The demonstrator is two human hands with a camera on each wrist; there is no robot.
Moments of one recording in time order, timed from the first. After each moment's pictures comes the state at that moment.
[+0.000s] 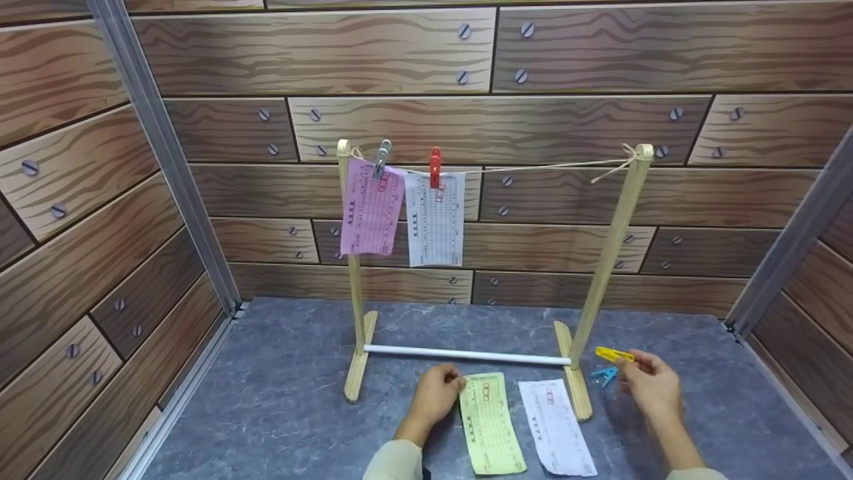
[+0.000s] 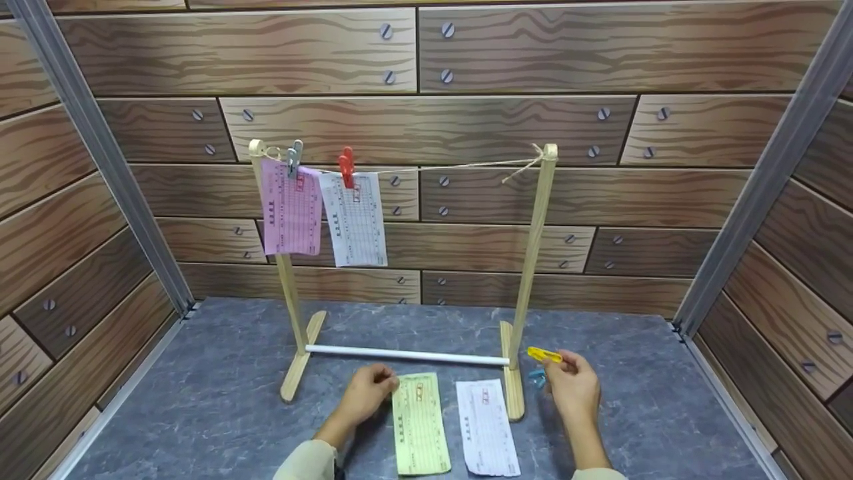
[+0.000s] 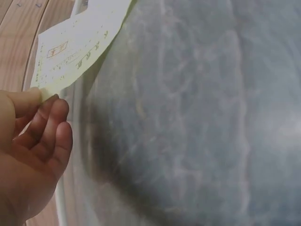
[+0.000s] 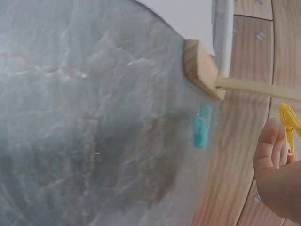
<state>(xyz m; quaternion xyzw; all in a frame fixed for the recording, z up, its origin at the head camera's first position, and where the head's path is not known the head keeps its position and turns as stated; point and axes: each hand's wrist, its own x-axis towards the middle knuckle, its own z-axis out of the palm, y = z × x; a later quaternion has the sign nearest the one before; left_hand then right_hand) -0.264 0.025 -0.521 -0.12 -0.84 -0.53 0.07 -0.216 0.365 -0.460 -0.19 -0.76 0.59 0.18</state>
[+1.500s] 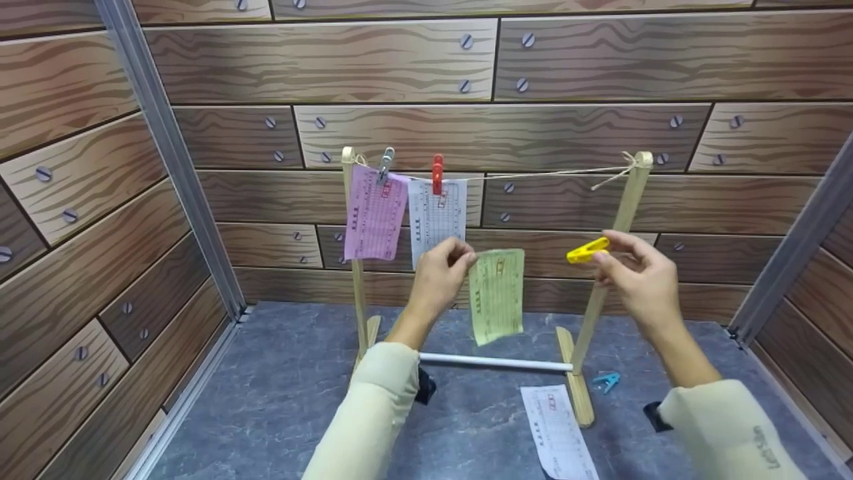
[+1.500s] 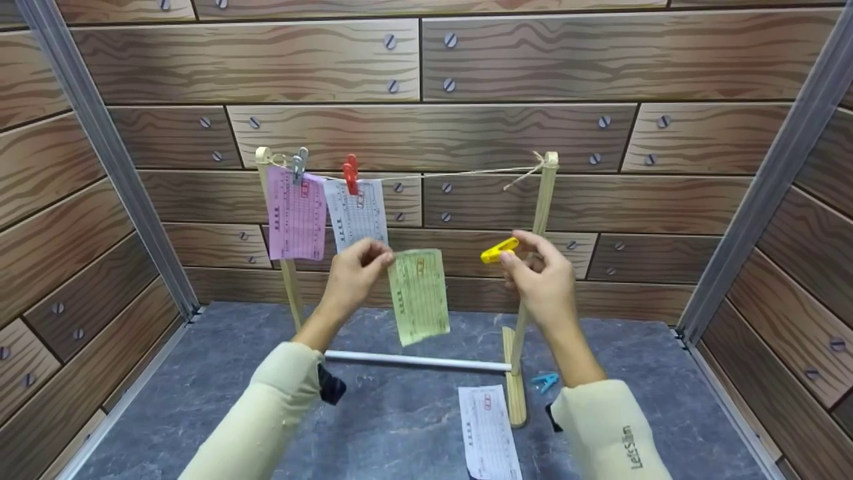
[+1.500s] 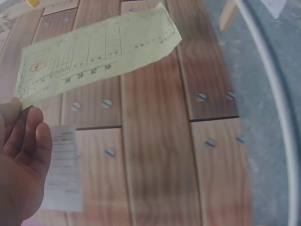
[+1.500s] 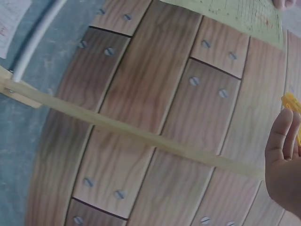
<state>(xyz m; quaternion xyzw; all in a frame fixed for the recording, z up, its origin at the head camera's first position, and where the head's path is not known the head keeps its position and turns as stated) -0.298 0.021 -0.305 -0.26 -0.76 -0.53 0.26 -0.228 0.295 -0.275 0.15 -0.68 0.65 0.32</state>
